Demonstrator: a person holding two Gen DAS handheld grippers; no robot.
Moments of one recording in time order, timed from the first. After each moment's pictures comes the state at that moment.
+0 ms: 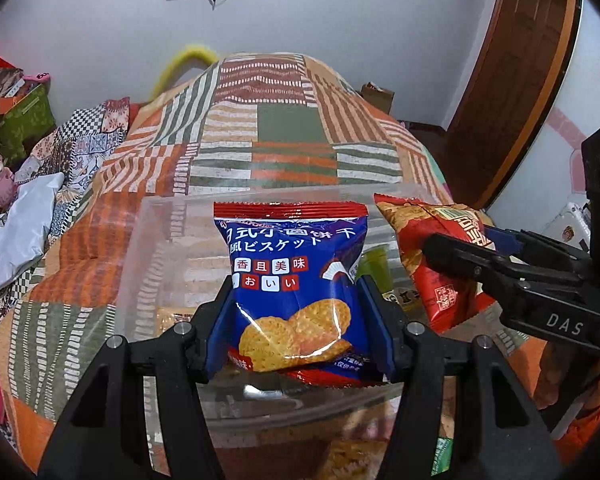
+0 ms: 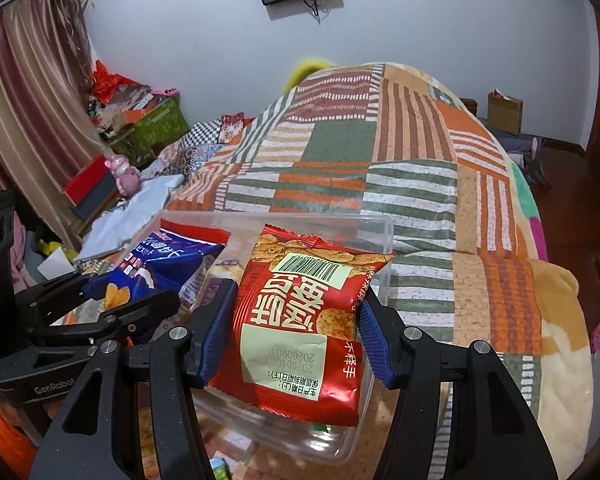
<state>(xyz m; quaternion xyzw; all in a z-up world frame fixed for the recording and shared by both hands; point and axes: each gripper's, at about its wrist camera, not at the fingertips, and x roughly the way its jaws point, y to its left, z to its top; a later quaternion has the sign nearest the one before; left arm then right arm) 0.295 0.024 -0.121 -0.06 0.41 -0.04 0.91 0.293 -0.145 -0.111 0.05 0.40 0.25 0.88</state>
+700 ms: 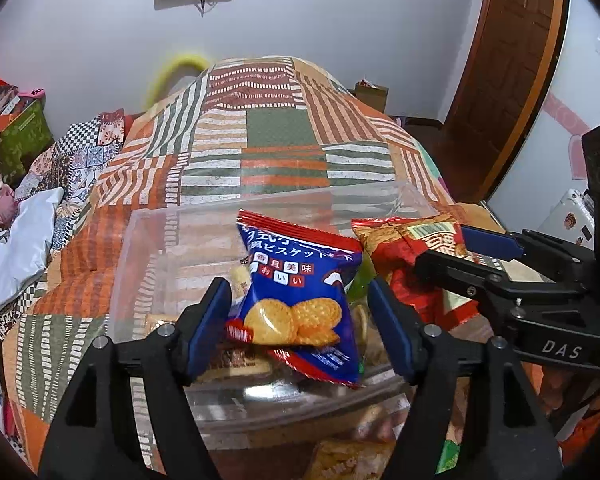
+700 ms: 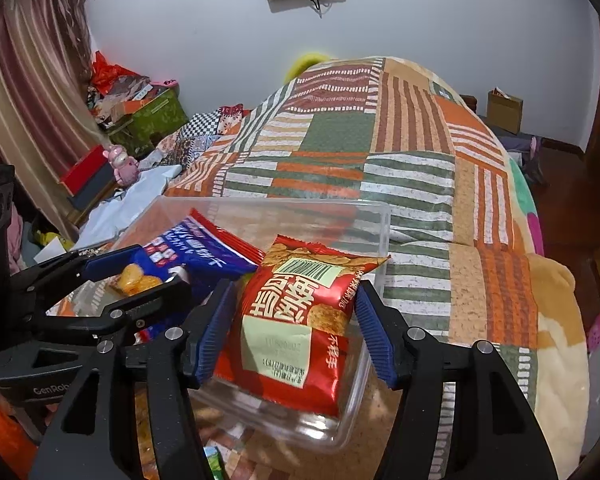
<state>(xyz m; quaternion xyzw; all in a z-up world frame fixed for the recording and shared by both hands) 0.293 0.009 -0.113 -0.03 0.41 -0.05 0.91 0.287 -0.150 -0.111 0.03 0.41 0.25 0.88</state>
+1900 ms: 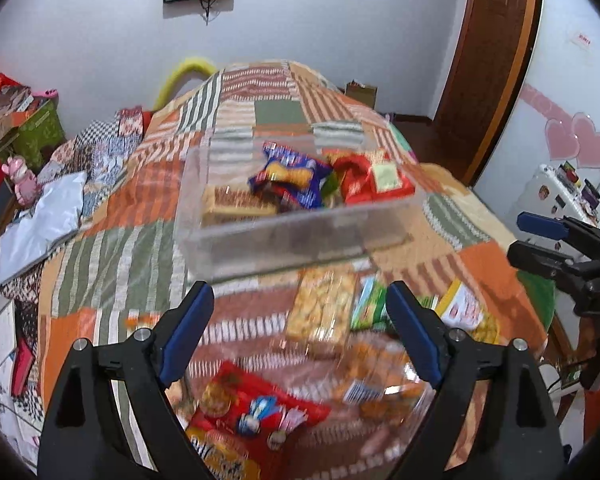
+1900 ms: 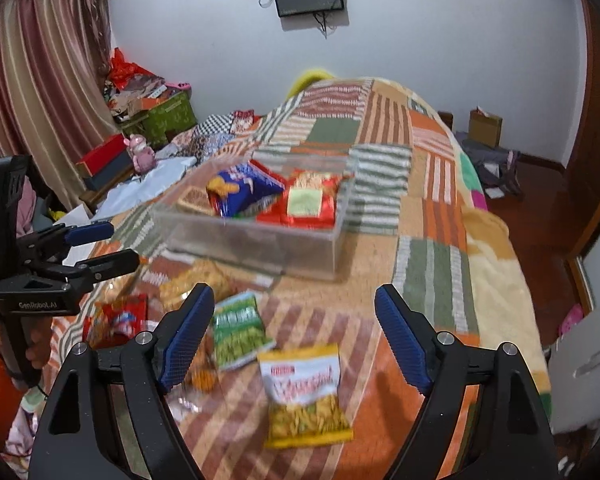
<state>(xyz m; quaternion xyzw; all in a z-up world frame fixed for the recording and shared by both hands) 0.139 0.013 -0.091 -0.02 0.41 -0.05 0.91 0.149 -0.203 -0.083 0.01 0.38 0.24 0.89</state>
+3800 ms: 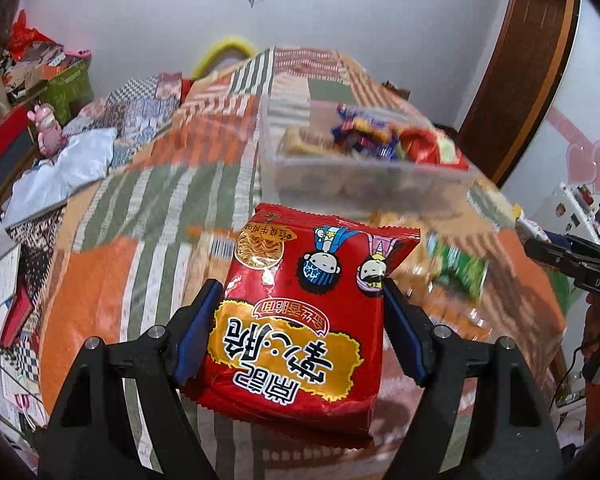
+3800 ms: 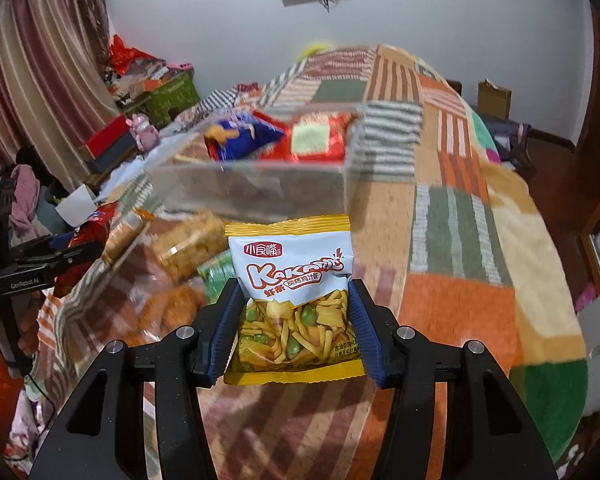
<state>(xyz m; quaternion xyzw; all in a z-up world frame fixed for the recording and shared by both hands) 0.105 0.073 -0.120 -0.08 0.41 -0.01 0.91 0.145 -0.197 -0.117 0.02 0.41 0.25 0.87</state>
